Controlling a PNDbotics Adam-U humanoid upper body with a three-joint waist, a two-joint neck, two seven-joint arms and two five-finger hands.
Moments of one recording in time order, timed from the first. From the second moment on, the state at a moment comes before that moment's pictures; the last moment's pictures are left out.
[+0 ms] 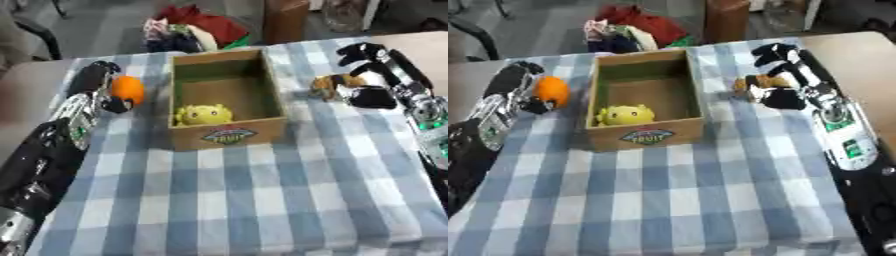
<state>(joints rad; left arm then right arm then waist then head) -0.82 0.36 -0.08 -0.71 -1.00 0.20 0.02 -0.66 -0.32 0.10 -1.26 0.39 -0.14 0.20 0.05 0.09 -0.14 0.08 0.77</state>
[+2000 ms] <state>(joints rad) -0.70 0.32 -0.21 -1.30 -0.64 0.00 -0.08 -0.71 -0.36 0.09 -1.17 0.45 -0.16 0.20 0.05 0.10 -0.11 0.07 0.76</state>
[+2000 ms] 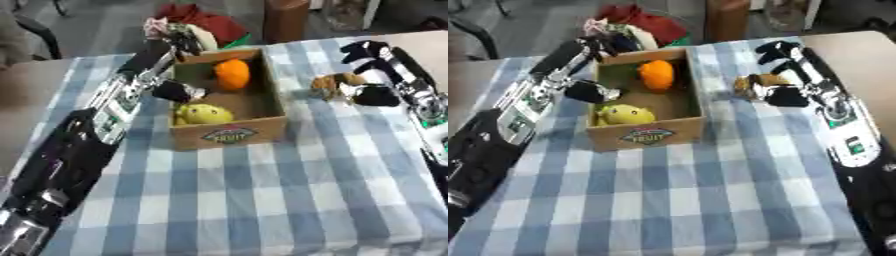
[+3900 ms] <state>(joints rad) -0.30 0.41 -0.03 -1.70 -0.23 0.15 0.16 -0.83 -0.43 -0.07 -0.59 1.00 -0.13 -0.06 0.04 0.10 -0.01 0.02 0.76</state>
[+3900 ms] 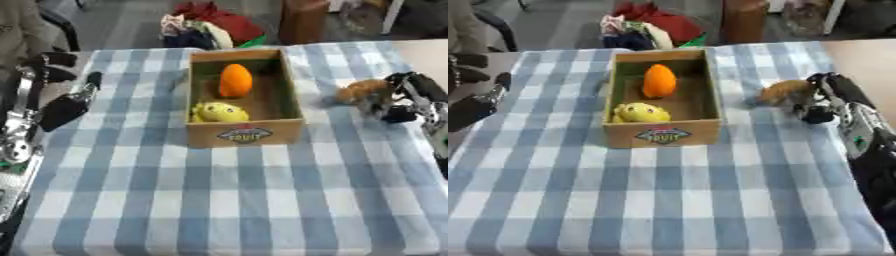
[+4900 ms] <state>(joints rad) -0.29 0.40 -0.03 -1.69 -0.21 0.15 0.16 -0.83 -0.43 -0.06 -0.65 0.90 -0.15 -0.13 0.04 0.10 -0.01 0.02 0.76</state>
